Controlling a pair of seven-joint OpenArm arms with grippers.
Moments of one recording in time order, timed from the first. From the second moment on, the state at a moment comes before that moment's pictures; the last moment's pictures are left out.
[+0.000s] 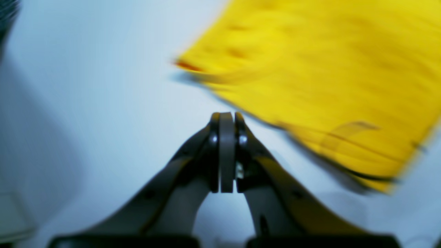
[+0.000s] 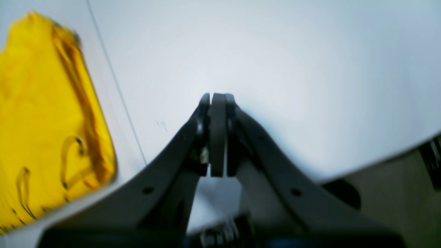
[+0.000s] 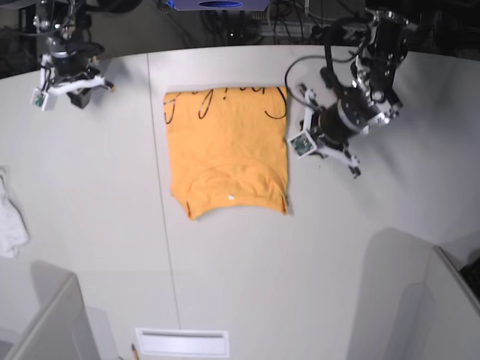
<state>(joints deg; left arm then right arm) 15.0 -19.7 6.3 114.2 1.6 -39.9 40.8 -40.1 10.1 17.0 115.5 32.2 -9.7 -31.4</state>
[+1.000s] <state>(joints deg) 56.0 -20.1 -3.2 92.9 2.1 -35.9 1.5 -55.8 18.4 11.3 98.4 16.7 10.9 -47.8</state>
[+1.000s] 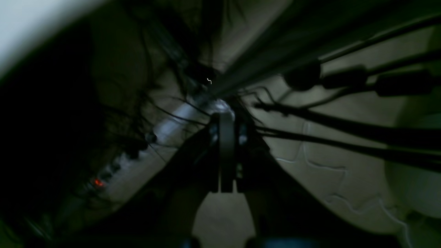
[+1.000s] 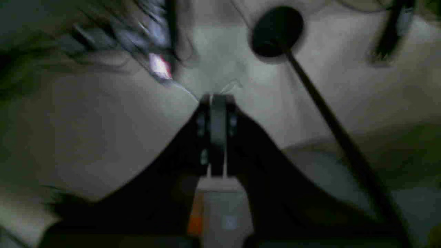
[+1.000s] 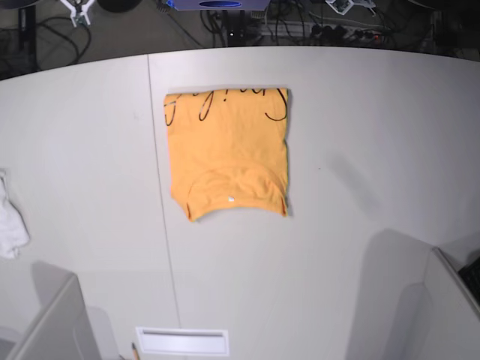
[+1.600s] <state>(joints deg) 32.7 -12.5 -0.6 36.6 1.0 -28.1 -18.4 -21.2 22.9 -37.8 33.4 20.5 17.0 -18.5</state>
